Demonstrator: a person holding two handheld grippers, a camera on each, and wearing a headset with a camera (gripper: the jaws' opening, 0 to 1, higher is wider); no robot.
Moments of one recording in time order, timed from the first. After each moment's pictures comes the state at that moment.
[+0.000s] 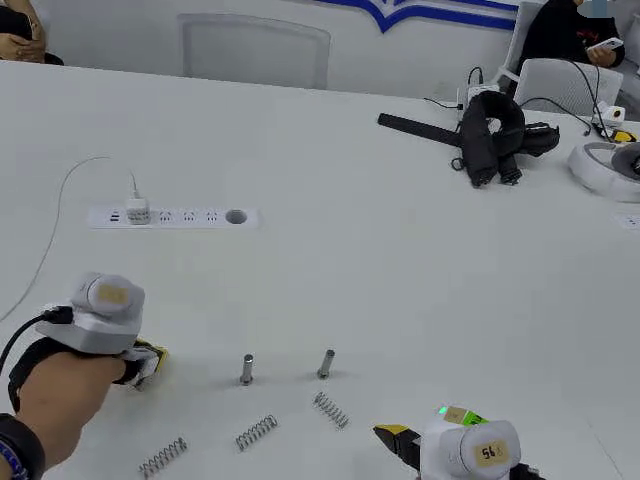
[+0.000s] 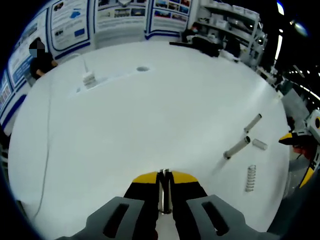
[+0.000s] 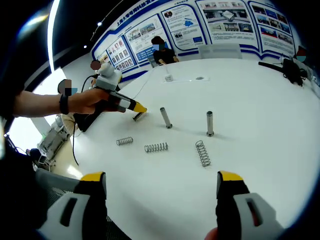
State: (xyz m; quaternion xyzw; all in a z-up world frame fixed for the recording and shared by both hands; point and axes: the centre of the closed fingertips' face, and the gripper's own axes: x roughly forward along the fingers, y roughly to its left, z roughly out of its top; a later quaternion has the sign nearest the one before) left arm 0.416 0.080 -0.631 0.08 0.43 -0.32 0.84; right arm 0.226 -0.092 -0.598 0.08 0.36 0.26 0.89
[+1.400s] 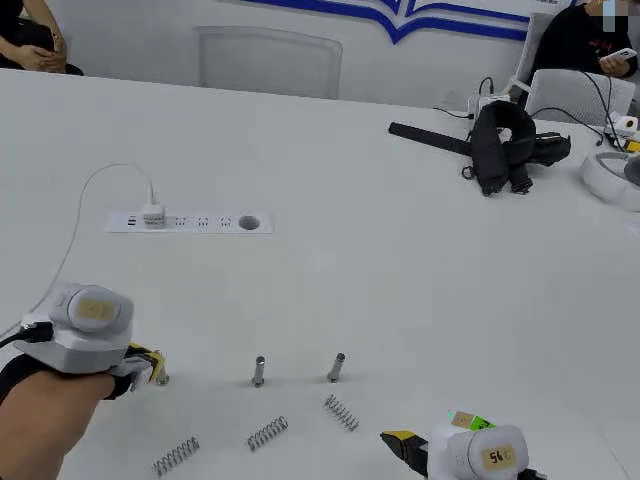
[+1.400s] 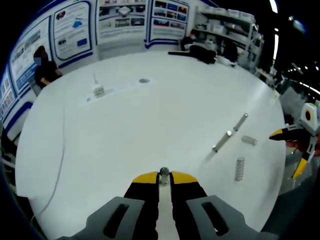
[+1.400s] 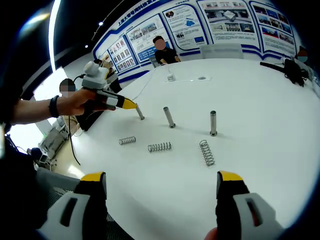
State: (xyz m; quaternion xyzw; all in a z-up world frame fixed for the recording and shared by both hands) left arm 0.394 0.097 -0.604 0.10 0.39 -0.33 0.85; right arm 0.223 -0.086 -0.597 0.08 0.36 0.27 0.89
